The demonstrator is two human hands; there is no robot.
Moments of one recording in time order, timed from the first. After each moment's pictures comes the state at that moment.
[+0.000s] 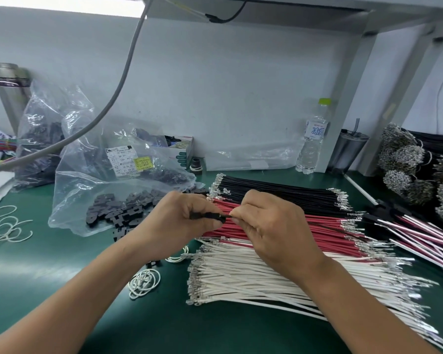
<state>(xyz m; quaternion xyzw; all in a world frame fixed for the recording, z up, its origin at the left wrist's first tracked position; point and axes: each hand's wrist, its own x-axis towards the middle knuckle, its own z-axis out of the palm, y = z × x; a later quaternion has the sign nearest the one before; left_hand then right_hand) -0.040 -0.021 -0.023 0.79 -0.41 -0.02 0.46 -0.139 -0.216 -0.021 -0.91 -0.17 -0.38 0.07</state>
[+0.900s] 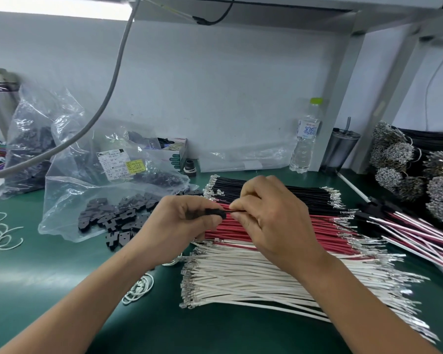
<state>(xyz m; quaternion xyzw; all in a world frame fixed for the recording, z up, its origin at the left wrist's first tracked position) -0.047 -0.032 -0.029 0.73 -0.37 -0.07 0.57 -0.143 -0.225 -0.011 -0.91 -0.12 -0.39 0.08</state>
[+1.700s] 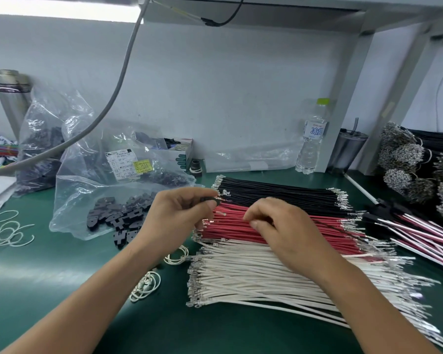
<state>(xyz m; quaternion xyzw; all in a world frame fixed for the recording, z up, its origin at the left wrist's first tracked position) -0.039 -0.031 -0.033 0.72 -0.29 -0.02 0.63 -0.145 -0.237 -0.022 -0.95 0.00 -0.20 0.23</state>
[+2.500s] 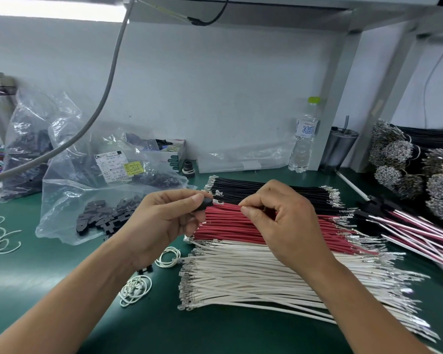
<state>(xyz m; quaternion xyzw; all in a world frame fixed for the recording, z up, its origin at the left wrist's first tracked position) -0.039 -0.026 -0.021 0.55 -0.25 -0.25 0.76 -0.152 -0.232 -0.016 -0.88 -0.04 -0.37 0.30</state>
